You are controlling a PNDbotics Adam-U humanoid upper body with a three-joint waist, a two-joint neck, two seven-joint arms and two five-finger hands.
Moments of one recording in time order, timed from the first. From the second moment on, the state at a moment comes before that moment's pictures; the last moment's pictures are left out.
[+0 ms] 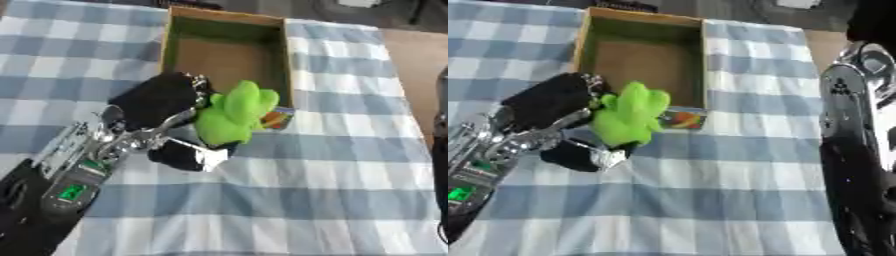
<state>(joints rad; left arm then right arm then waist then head) -0.50 0.55 -0.40 -1.96 -0.78 -0.08 -0.27 -0.59 -0.25 0.06 -1.99 -0.52 -0.76 -0.11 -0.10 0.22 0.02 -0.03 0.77</state>
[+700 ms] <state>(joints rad) -0.65 0.75 -0.33 -1.84 -0.64 -0.10 -0.08 -0.59 -0.25 0.06 -1.99 -0.52 -0.74 -0.13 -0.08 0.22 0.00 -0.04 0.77</state>
